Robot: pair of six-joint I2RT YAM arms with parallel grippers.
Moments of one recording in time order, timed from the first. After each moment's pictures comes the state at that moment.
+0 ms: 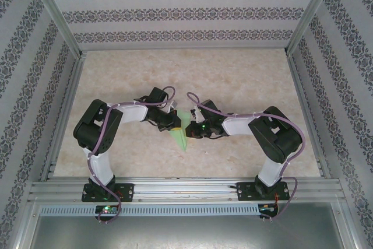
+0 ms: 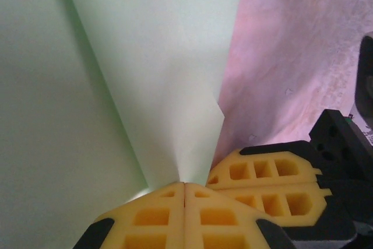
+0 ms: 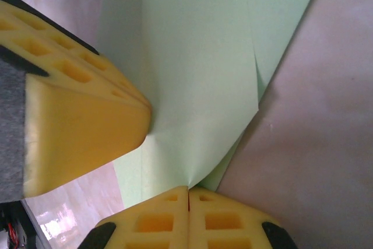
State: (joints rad) left arm -0.46 1.87 1.00 -0.27 0.70 -0.65; right arm 0.64 1.77 0.76 0.02 -0.52 0.66
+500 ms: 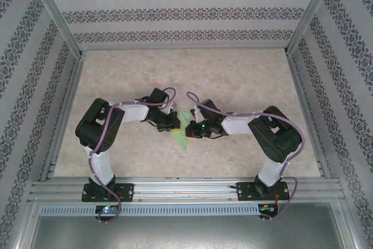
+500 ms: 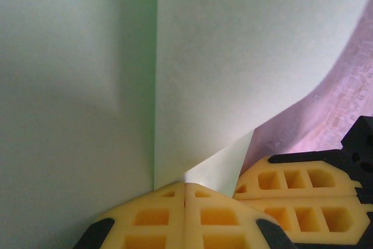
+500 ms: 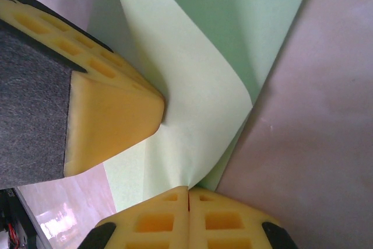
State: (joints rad) left arm -0.46 1.89 1.01 -0.29 0.66 -0.62; right arm 0.64 1.77 0.78 0.00 -0.52 0.66
